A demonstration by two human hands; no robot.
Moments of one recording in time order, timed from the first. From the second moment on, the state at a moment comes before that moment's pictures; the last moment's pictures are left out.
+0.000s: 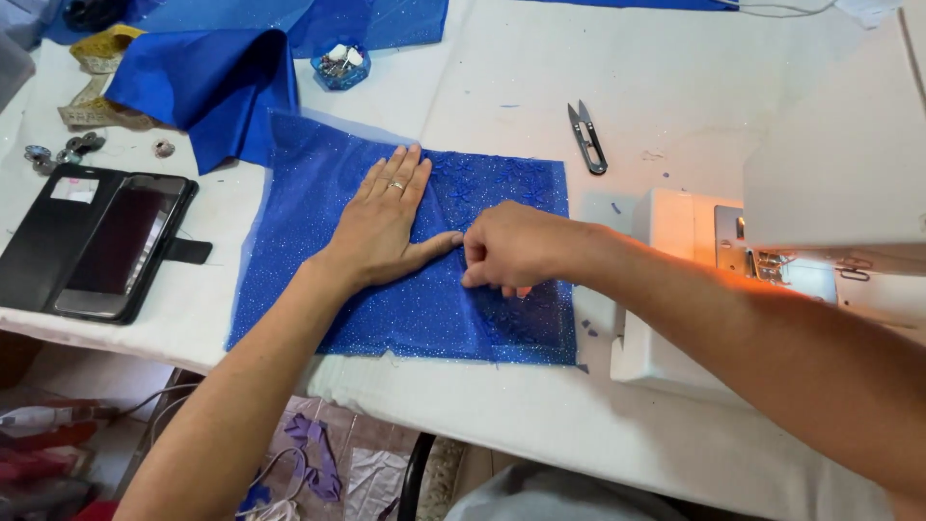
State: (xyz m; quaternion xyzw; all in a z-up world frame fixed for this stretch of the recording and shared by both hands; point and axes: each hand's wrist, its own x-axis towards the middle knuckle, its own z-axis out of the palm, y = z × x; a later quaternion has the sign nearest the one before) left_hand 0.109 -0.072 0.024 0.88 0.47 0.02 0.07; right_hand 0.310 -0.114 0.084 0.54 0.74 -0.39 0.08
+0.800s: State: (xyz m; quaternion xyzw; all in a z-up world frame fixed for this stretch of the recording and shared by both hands) left_hand 0.114 -0.100 -0.003 0.90 0.34 0.19 -0.20; right_hand 0.309 -0.124 0.098 0.47 0.83 -0.27 0.17
